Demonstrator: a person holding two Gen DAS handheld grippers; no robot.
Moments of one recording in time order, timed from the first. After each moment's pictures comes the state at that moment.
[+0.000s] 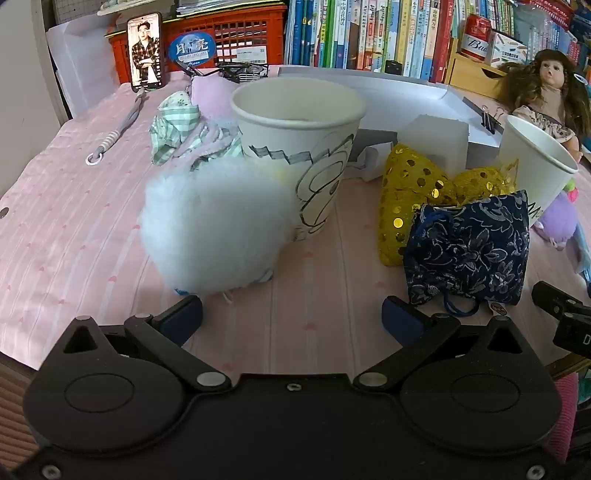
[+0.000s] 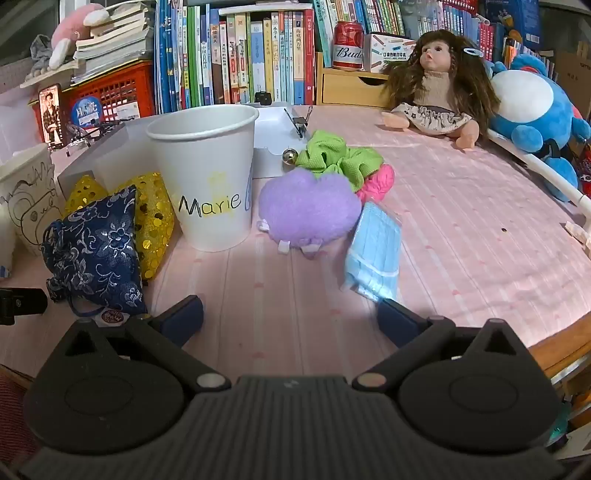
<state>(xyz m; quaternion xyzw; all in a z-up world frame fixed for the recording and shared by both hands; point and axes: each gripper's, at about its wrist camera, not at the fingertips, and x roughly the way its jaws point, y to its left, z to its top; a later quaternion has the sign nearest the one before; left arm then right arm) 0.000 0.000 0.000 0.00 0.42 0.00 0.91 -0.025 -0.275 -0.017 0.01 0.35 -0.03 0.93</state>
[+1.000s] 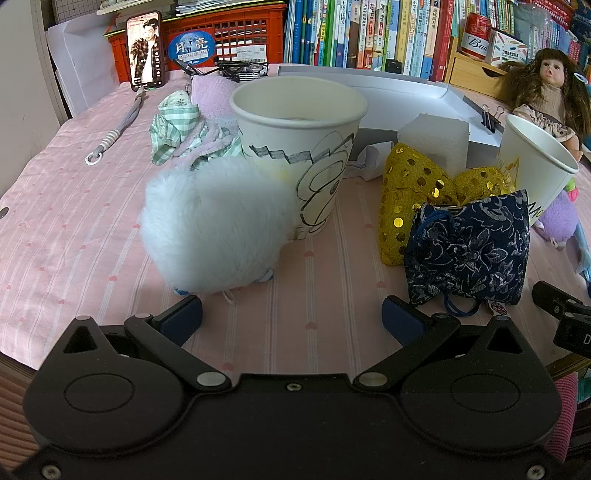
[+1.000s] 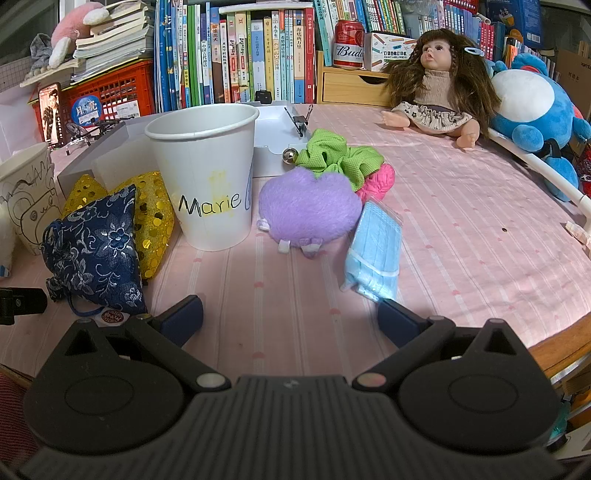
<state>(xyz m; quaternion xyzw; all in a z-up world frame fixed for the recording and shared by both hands) 0.000 0.000 0.000 0.00 0.43 0.00 0.90 -0.024 -0.275 -0.018 0.01 0.36 -0.03 0.93</state>
